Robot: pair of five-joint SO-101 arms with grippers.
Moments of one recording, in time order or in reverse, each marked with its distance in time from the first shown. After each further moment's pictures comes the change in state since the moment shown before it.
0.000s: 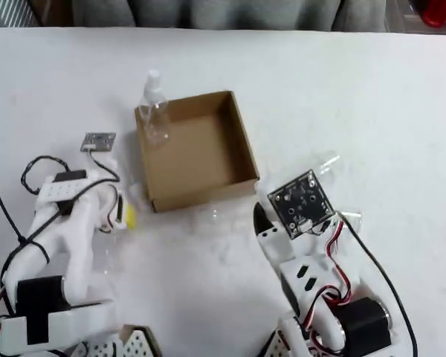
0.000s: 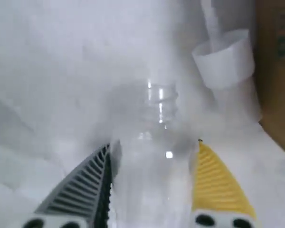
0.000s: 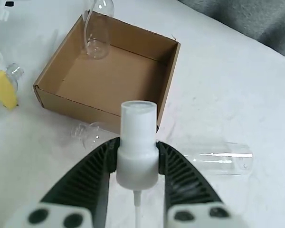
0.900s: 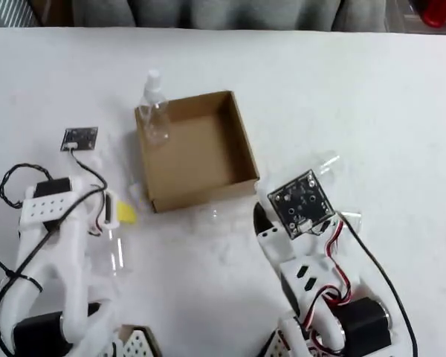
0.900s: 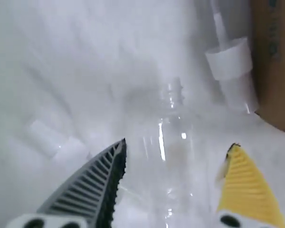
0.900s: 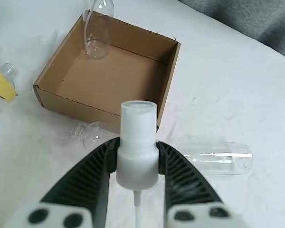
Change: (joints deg) left arm -3.8 -14.1 3.2 4.4 -0.2; right arm 0.0 0.0 0.0 0.0 0.0
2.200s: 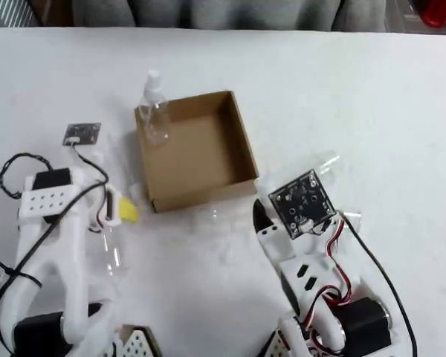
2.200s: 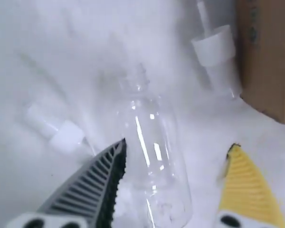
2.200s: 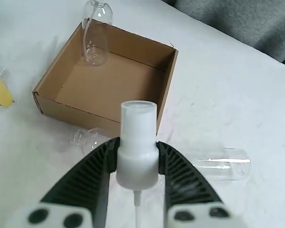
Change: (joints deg) left arm 1.8 0.0 -5.7 9.1 1.8; right arm 0.0 0.0 0.0 -1.6 0.0
